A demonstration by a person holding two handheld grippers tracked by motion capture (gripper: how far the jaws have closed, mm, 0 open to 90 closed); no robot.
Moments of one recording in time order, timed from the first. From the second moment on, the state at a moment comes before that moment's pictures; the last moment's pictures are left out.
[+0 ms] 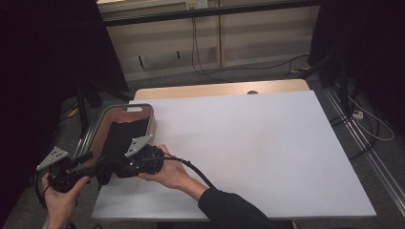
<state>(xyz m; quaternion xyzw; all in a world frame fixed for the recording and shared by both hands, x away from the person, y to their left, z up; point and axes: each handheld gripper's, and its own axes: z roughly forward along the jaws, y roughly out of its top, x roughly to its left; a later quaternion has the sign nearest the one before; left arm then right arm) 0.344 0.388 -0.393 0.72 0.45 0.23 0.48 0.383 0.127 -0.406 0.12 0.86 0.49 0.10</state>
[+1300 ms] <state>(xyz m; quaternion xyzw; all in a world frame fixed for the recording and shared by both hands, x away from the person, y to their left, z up) 0.396 0.418 -0.393 0.74 0.46 0.22 0.44 0.410 0.135 -0.399 0.17 0.85 0.49 0.05</state>
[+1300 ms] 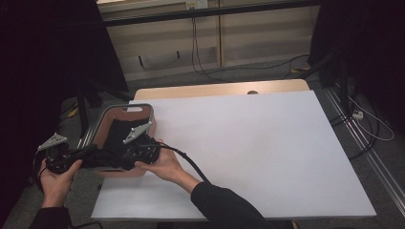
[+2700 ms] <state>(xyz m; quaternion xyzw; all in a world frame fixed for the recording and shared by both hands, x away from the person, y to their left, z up) 0.386 0.409 -0.391 0.69 0.48 0.28 0.46 0.412 0.103 -0.397 0.19 0.82 0.53 0.10</state>
